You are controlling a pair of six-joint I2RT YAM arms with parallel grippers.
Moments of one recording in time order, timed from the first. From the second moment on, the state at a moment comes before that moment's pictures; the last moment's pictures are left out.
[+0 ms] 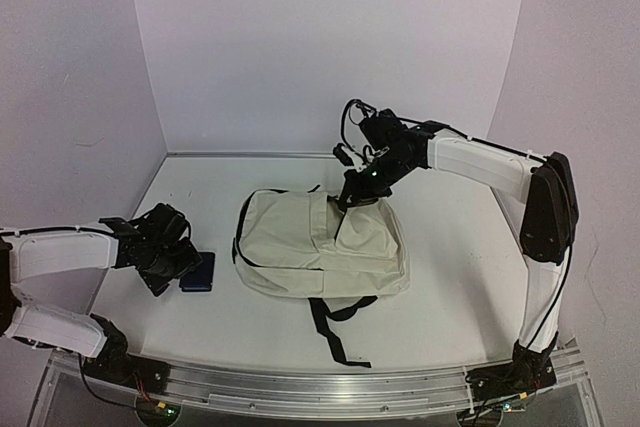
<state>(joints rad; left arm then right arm) -0.56 1.20 0.59 -0.53 -0.27 -1.22 0.66 2.00 1.78 -0.79 -0.31 0.18</state>
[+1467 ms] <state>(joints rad) -0.47 0.85 0.55 -0.20 -0.12 -0.99 0.66 2.00 1.78 -0.79 -0.33 0.18</state>
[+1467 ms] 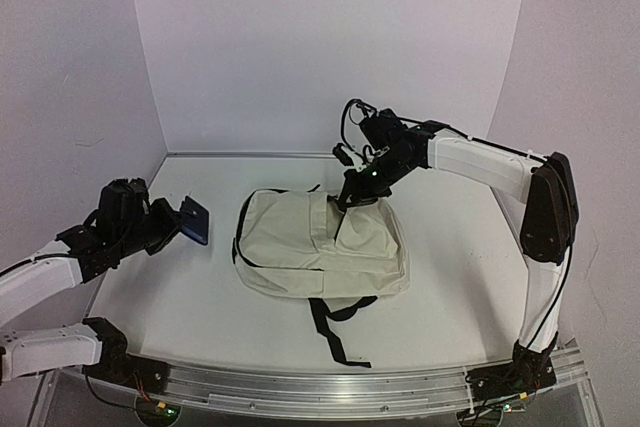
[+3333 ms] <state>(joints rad) -0.86 2.06 1.07 0.87 0.27 -1.24 0.66 2.00 1.81 -0.80 -0.35 0.18</state>
